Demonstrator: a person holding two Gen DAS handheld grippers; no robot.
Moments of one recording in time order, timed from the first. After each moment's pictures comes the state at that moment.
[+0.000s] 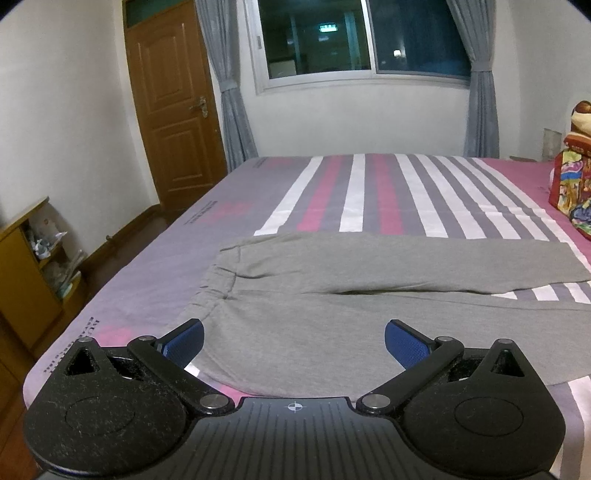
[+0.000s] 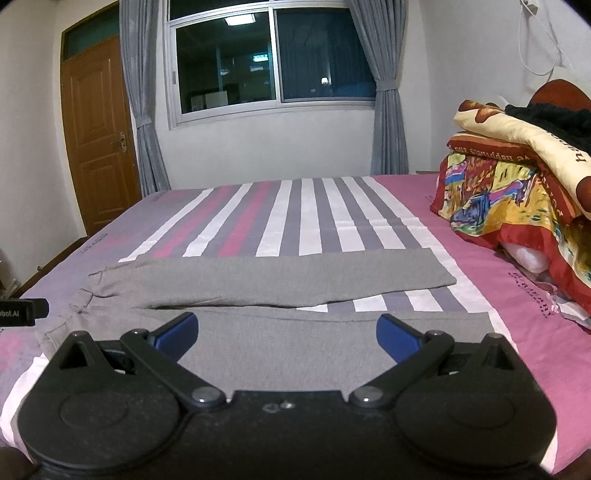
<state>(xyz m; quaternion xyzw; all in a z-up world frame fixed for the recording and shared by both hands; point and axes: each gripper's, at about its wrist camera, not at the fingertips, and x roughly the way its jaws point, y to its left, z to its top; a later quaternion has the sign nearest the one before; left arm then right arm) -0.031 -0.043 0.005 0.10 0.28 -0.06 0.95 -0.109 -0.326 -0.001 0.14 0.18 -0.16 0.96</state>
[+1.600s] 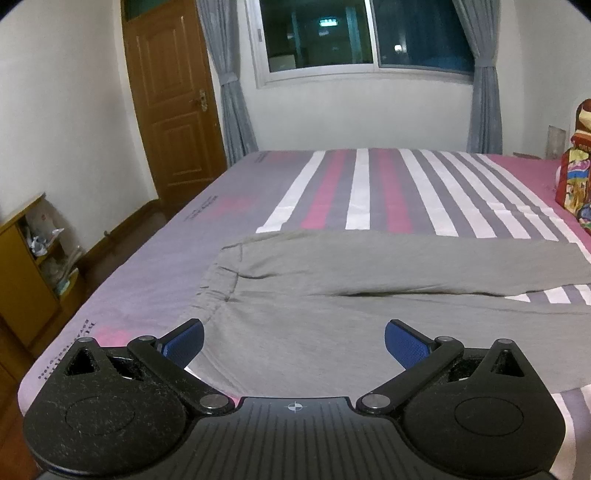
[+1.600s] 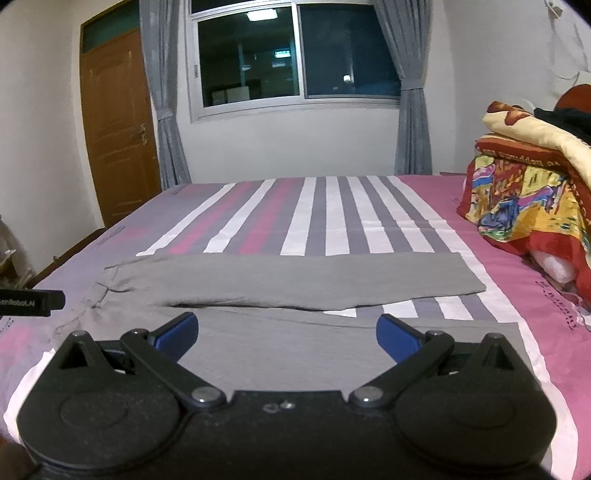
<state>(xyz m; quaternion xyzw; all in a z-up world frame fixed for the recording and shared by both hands) 0.002 -0.035 -0.005 0.10 0.29 -0.06 0.95 -0.081 -0.315 -0.010 0.12 0.18 -0.13 0.97</state>
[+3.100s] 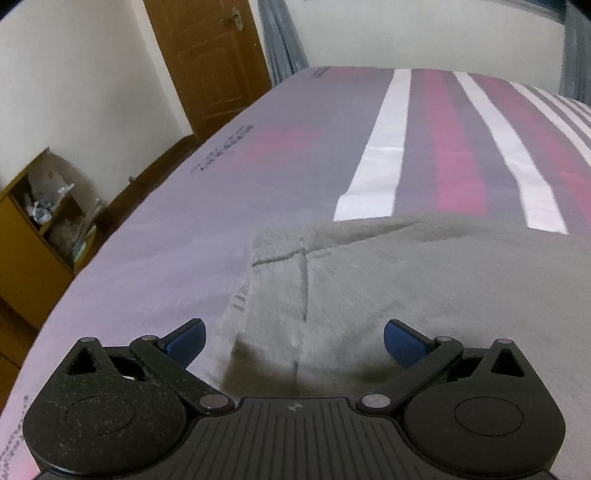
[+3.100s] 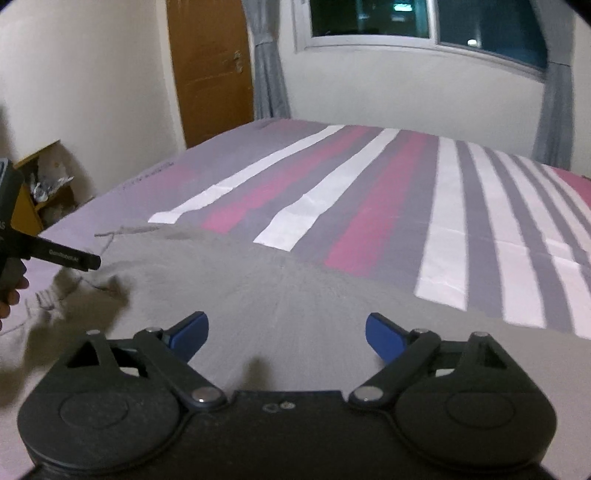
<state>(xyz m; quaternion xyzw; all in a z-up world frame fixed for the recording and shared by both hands) 0.372 -0.020 -0.147 0.12 0.40 0.04 0.91 0.268 -0.343 -0.077 0.05 0.26 0.07 0.96</state>
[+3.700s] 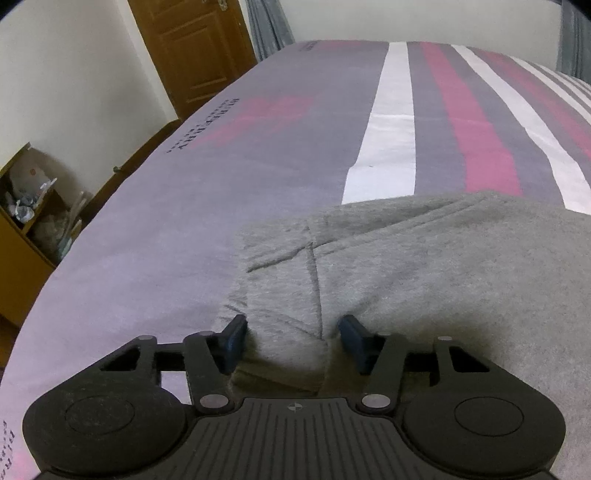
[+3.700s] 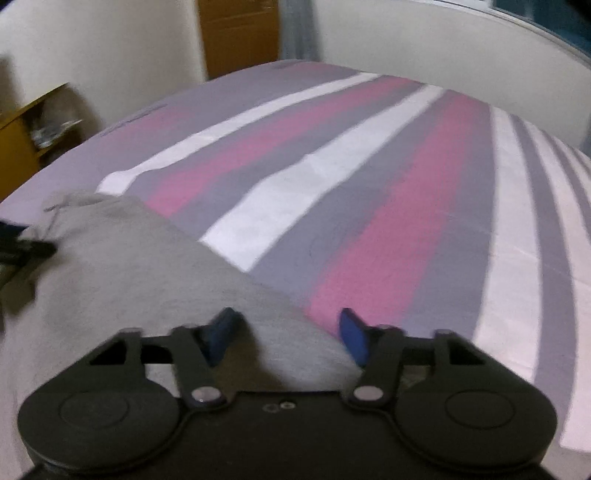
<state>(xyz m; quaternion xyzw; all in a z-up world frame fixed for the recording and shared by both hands) 0.407 -0.014 -0.177 0.13 0.43 0.02 0.89 0.392 -0.354 -0.111 0.01 0.35 0.13 0.93</state>
